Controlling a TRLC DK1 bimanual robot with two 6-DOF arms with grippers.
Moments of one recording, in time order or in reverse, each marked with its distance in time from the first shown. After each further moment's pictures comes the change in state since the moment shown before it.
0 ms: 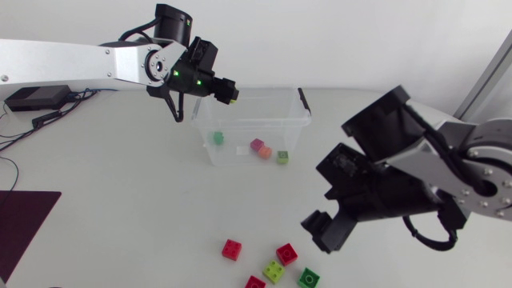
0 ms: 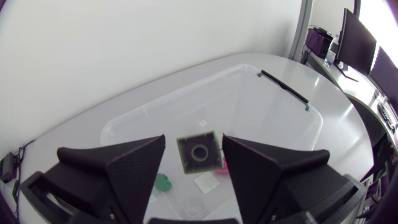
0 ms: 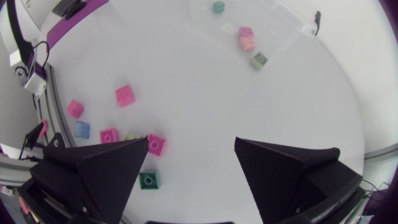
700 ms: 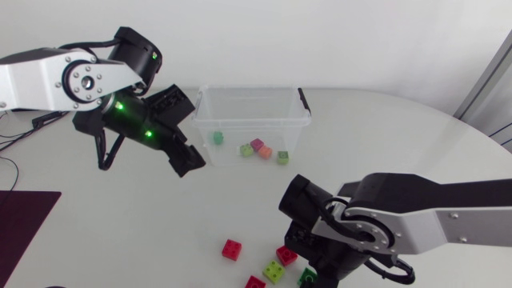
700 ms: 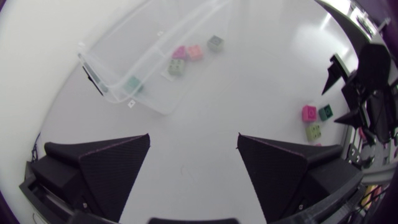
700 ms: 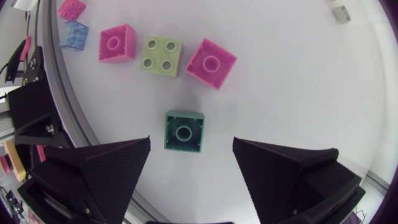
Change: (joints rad) left arm -0.032 -0.421 -0.390 -0.475 -0.029 0.373; right arm 0.200 0.318 -0.082 -0.058 0.016 0.000
